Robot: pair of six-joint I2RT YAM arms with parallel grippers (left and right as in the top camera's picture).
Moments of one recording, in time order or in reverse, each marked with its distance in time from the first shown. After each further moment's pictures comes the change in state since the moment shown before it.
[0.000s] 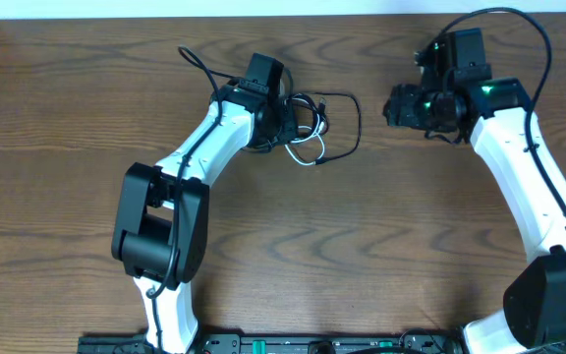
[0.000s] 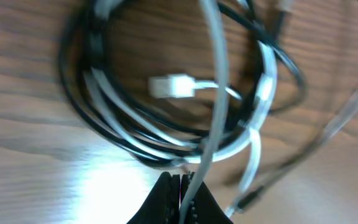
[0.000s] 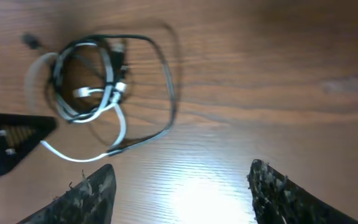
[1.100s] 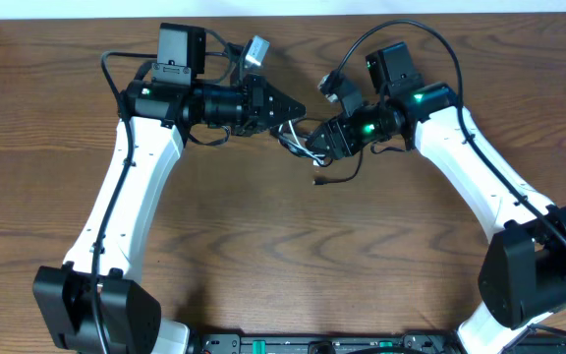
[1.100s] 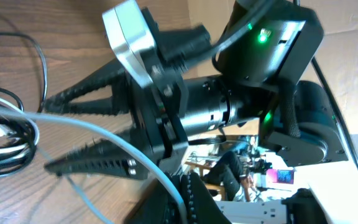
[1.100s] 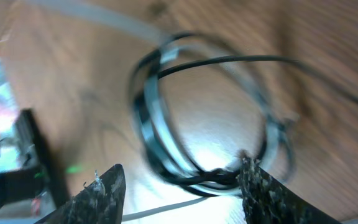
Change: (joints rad) left arm 0.180 -0.370 0.024 -0.127 0.862 0.015; right arm 0.187 0.121 0.000 0.072 -0.513 -0.422
